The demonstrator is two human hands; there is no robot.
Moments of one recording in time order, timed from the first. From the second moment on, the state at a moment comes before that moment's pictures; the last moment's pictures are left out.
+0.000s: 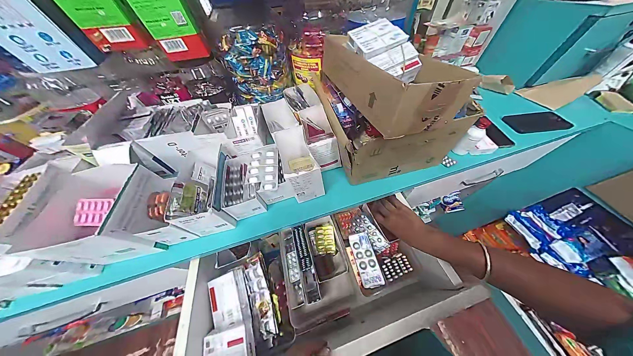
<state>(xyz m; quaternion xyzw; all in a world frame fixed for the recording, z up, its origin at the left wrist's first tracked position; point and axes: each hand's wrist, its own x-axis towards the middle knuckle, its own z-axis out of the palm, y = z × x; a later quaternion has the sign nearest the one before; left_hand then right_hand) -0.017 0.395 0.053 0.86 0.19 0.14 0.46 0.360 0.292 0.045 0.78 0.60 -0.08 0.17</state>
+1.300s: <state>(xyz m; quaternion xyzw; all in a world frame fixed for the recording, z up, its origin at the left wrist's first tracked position) 0.035 0.425 0.044 0.89 0.18 0.15 0.39 0.327 0.308 0.070 0.70 0.61 -0.37 -0.01</state>
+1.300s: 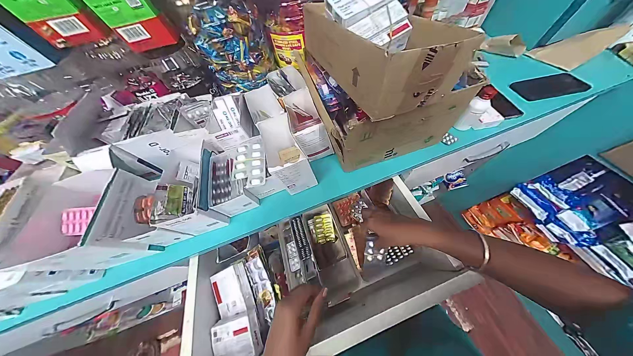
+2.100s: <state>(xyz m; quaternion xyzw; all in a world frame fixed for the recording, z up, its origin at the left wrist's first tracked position) 0.239 0.440 -0.001 0.94 0.03 -0.25 0.22 0.327 0.145 0.072 0.86 0.33 -0.09 -0.38</state>
